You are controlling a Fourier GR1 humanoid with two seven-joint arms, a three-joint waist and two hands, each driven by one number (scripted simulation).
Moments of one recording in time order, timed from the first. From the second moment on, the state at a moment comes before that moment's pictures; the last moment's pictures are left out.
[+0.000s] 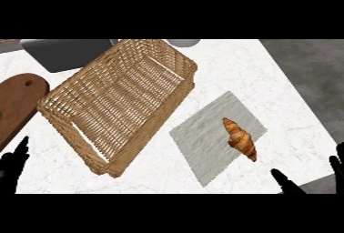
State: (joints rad) left arm 0.21 0.48 0.01 -1.40 0.02 0.21 0.16; right arm 0.38 -0.31 0.10 -1.84 0.43 -0.78 -0.72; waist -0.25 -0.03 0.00
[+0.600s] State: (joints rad) left arm 0.12 0.46 -0.07 -1.43 -0.04 0.19 0.20; right arm 1.01 -0.12 0.27 -1.88 0.69 -1.07 -0.93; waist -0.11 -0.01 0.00
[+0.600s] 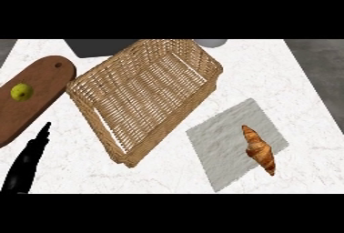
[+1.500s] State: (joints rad) left arm -0.01 0.40 -0.10 -1.36 -0.13 0.15 0.22; right arm 0.87 -0.12 0.25 -1.68 0.37 -1.22 -1.12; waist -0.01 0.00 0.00
